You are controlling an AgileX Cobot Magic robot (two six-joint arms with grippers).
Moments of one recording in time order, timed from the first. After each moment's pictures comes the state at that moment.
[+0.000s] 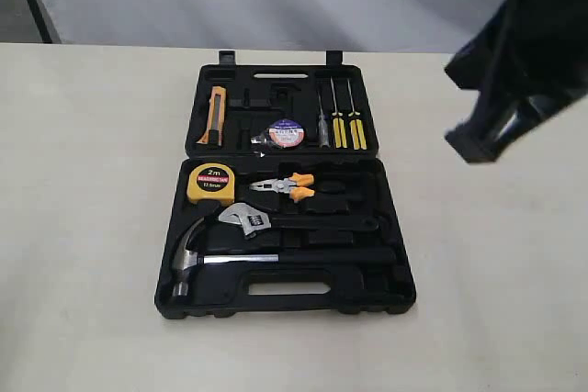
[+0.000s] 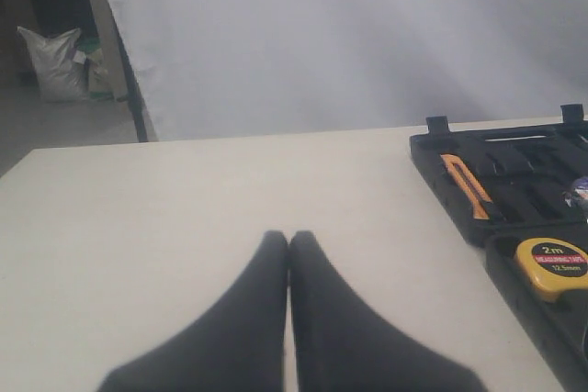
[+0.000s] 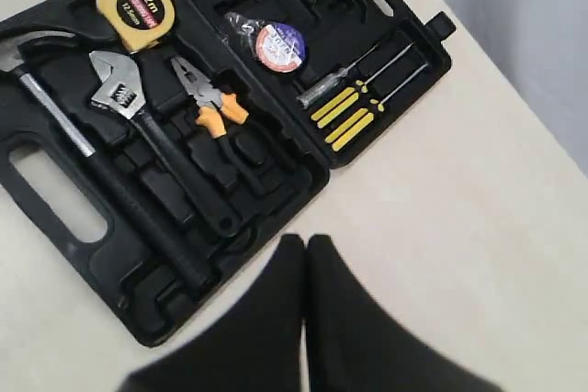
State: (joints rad) left arm -0.40 1.30 -0.96 0.82 0.66 -0.60; right arm 0.56 1.11 -1.10 -0.25 0.91 -0.19
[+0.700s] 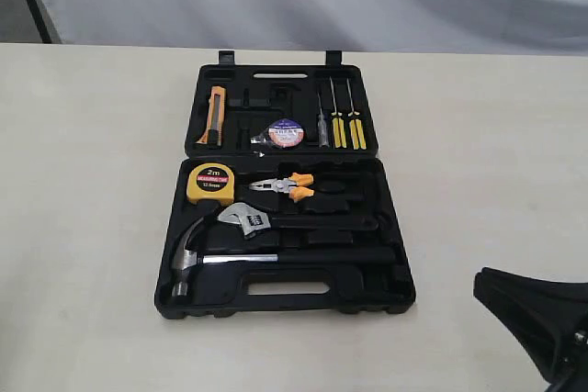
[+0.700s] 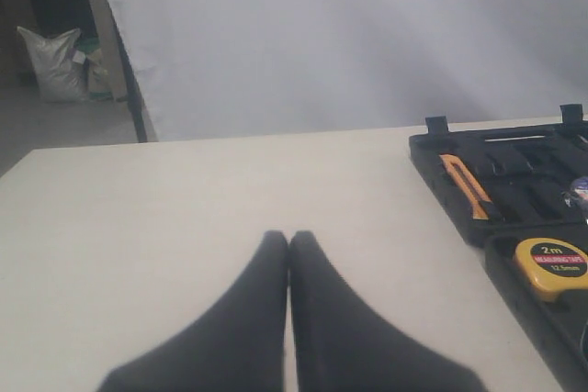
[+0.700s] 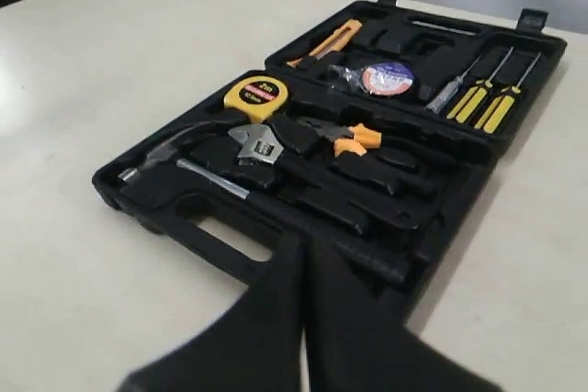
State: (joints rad) left arm -0.40 1.30 -0.96 0.82 0.66 -0.60; right arm 0.56 0.41 -0.04 0.14 0.04 -0.05
